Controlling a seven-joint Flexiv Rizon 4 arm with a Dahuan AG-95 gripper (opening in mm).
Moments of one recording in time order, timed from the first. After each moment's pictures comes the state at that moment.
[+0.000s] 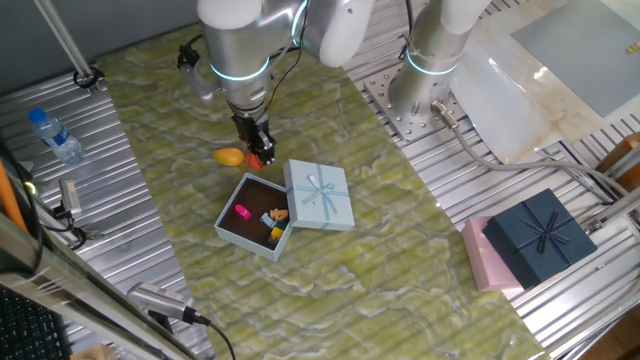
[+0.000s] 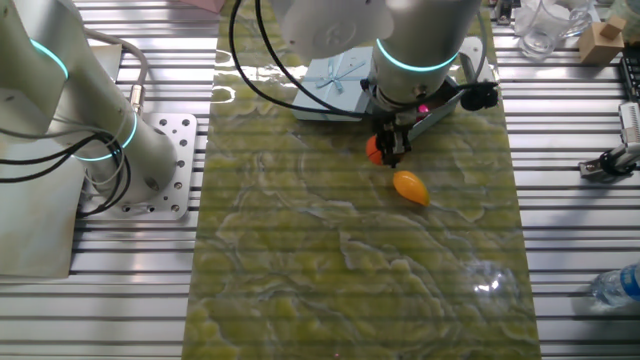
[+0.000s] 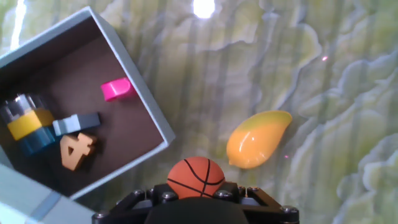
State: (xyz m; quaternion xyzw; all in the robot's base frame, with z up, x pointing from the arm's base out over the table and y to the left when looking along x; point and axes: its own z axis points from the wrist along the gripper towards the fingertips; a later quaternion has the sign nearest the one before) arm 0.477 0.008 0.064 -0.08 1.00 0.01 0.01
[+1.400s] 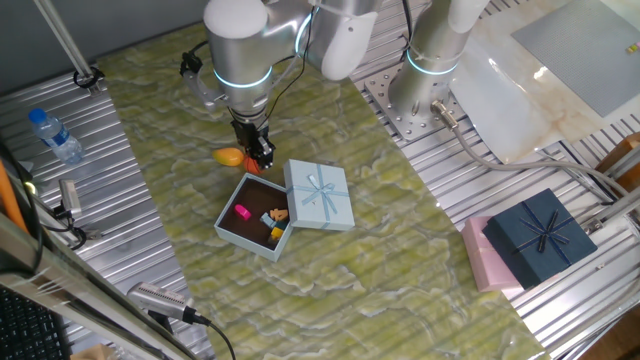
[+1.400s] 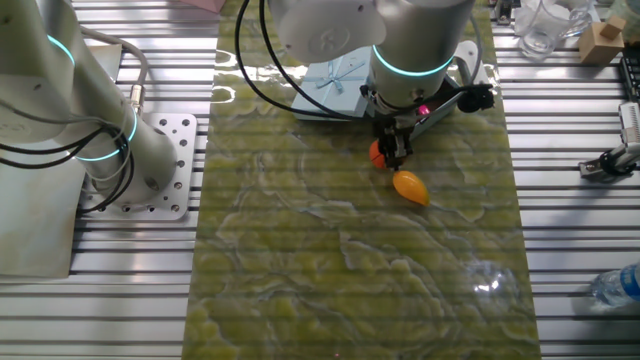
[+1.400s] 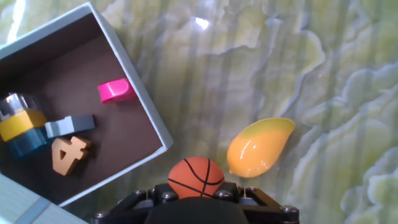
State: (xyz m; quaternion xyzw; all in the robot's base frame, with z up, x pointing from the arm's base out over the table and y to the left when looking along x) arm 0.481 0.007 0.055 -0.09 1.00 0.00 0.01
